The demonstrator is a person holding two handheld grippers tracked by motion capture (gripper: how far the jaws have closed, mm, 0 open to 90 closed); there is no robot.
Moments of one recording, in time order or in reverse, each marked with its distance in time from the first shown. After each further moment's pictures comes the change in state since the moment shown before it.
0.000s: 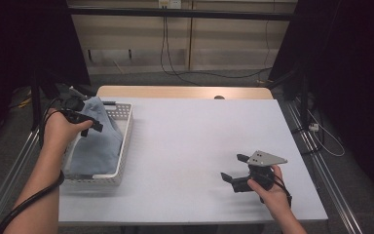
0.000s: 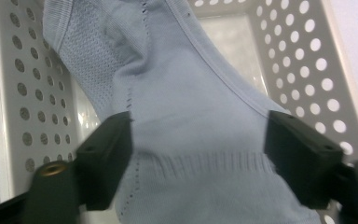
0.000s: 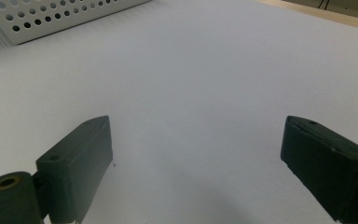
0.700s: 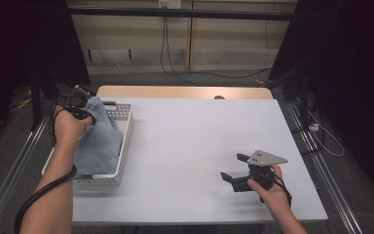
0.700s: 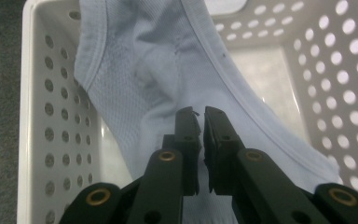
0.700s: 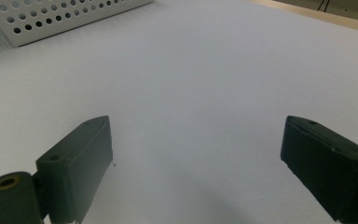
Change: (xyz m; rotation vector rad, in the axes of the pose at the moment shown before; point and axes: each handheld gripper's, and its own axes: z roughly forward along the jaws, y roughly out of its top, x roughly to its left) left arm 0.003 0.014 0.023 -0.069 0.105 0.006; right arm 0.000 0.001 0.000 -0.006 0.001 0.002
